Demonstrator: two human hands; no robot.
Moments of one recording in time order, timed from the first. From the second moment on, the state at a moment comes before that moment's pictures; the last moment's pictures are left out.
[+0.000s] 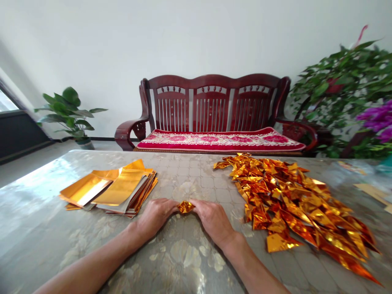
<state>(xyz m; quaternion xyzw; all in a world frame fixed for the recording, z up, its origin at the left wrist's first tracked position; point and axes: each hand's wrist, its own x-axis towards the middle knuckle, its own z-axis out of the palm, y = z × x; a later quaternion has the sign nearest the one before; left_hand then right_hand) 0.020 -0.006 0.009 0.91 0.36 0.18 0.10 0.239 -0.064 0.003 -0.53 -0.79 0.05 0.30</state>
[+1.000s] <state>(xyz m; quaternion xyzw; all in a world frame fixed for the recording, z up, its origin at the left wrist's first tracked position) 0.031 -0.021 0.015 0.87 0.43 0.18 0.15 0.216 -0.074 0.008 -0.59 -0.74 0.07 0.30</state>
